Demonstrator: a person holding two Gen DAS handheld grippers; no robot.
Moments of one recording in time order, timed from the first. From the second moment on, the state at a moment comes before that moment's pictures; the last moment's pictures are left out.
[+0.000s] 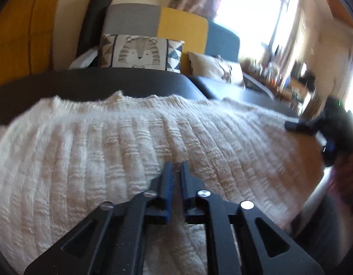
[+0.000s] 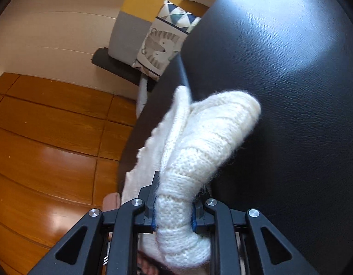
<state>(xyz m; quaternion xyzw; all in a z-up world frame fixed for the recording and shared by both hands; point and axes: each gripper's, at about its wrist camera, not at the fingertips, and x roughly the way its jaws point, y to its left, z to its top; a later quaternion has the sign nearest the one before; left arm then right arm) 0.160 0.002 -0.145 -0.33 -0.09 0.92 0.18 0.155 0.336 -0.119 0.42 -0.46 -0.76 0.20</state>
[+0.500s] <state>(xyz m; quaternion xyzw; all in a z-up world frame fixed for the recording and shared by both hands) 0.160 0.002 -0.162 -0.32 -0.10 0.92 0.19 0.142 0.301 -0.068 0.40 -0.49 -0.73 0.25</state>
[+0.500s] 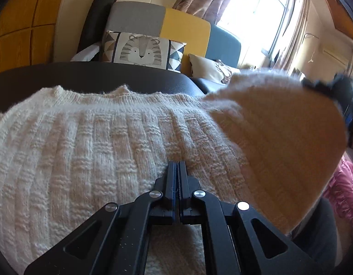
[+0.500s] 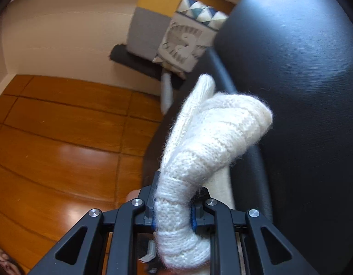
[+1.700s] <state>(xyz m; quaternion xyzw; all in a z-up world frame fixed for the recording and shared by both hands) 0.202 -0.072 -0.177 -0.28 -0.20 0.92 0.19 0.040 -0.032 -0.073 0.58 -0.26 -0.68 0.36</state>
